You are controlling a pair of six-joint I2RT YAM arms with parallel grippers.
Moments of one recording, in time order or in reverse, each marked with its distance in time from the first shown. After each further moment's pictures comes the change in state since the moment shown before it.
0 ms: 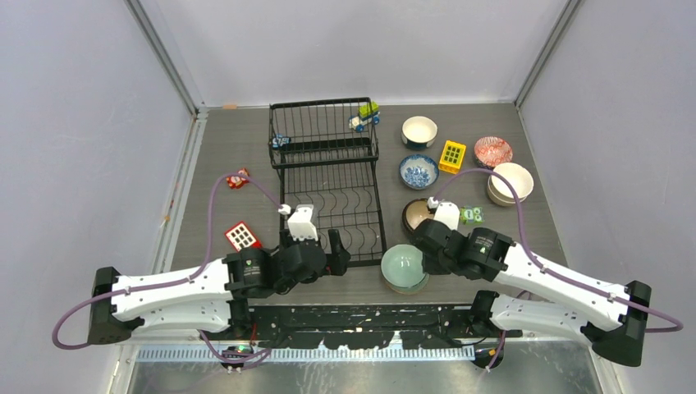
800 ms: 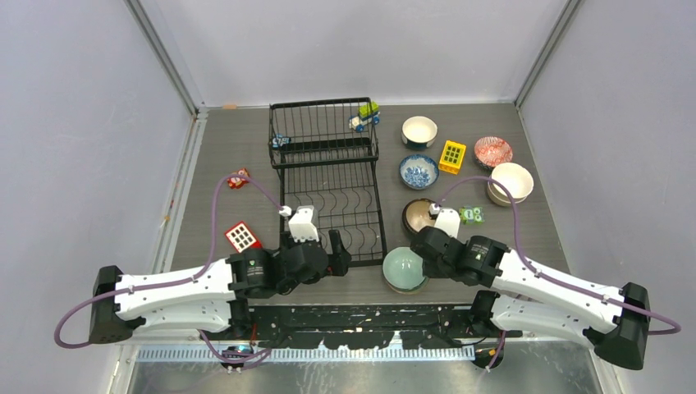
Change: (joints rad) left arm 0.000 0.016 -0.016 0.008 0.009 -0.046; right arm -0.009 -0.027 -0.142 0.118 0.026 0.021
